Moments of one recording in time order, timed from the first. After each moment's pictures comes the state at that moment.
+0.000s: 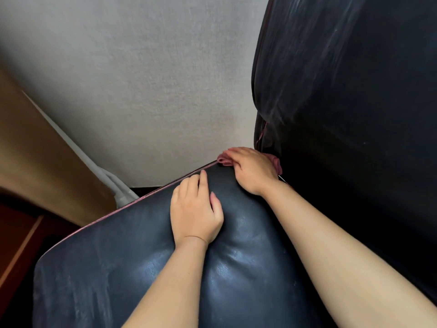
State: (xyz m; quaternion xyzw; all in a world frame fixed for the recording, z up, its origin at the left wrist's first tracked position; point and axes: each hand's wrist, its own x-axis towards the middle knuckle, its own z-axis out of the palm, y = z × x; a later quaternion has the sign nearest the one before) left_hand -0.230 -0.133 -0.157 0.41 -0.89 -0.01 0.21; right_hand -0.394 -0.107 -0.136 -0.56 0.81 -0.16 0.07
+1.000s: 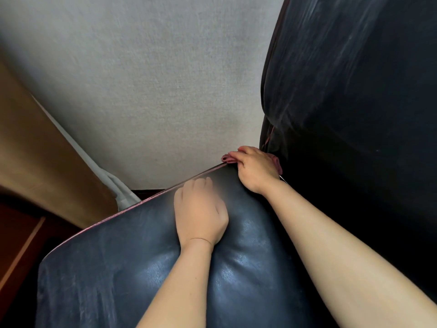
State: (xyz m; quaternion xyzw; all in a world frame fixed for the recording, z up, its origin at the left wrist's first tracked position) left_hand -0.233 -0.135 -0.159 0.43 -0.88 0.01 0.21; right_hand -0.397 -0.119 -0.135 -0.51 0.84 -0.15 0.08
